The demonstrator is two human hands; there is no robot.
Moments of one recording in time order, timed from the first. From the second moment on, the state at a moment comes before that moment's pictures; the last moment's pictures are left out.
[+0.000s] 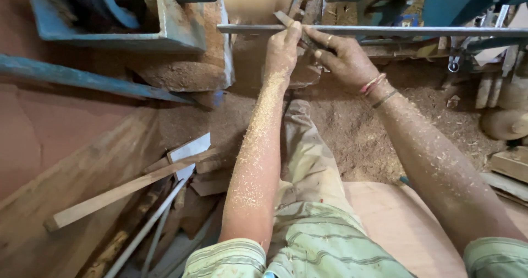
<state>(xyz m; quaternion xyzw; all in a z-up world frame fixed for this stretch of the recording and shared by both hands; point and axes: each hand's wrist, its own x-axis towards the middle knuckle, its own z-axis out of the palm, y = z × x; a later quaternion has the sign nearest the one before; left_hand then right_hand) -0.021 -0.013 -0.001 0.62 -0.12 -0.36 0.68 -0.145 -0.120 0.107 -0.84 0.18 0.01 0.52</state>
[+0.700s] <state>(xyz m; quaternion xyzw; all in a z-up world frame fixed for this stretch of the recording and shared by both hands) -0.021 -0.008 0.003 0.63 -0.15 -0.36 0.67 -0.154 -0.062 0.100 -0.79 0.33 -0.09 0.50</state>
